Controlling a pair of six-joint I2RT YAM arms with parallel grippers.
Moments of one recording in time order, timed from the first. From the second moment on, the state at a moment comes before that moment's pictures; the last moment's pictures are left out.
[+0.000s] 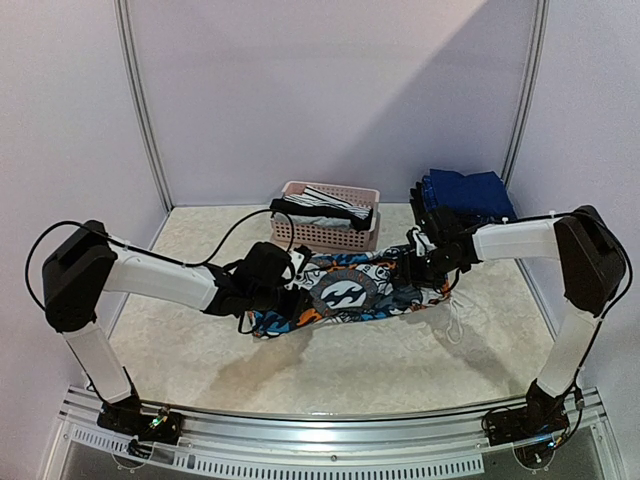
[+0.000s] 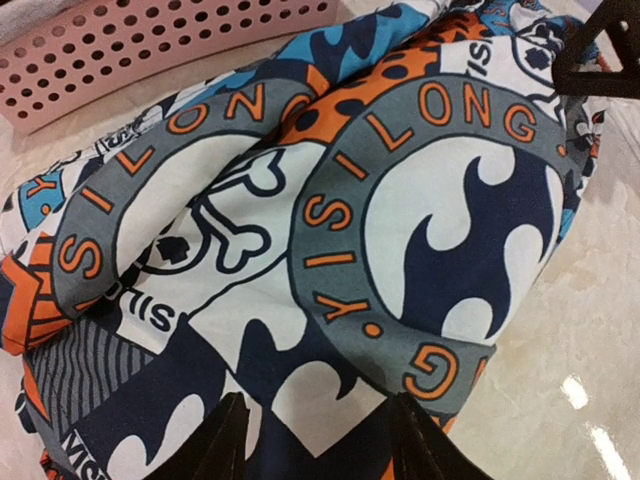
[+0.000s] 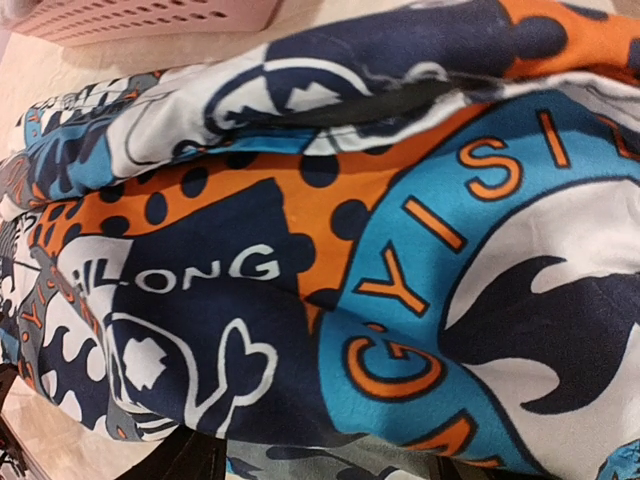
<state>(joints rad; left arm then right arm) -0.87 1.75 0.92 0.08 -0.17 -0.24 0.49 1.81 1.11 -0.30 -0.17 0.48</state>
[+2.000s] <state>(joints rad) -0.90 1.42 0.72 -0.30 -0.18 -0.42 0.54 1.43 0.78 -0.42 -0.28 0.54</state>
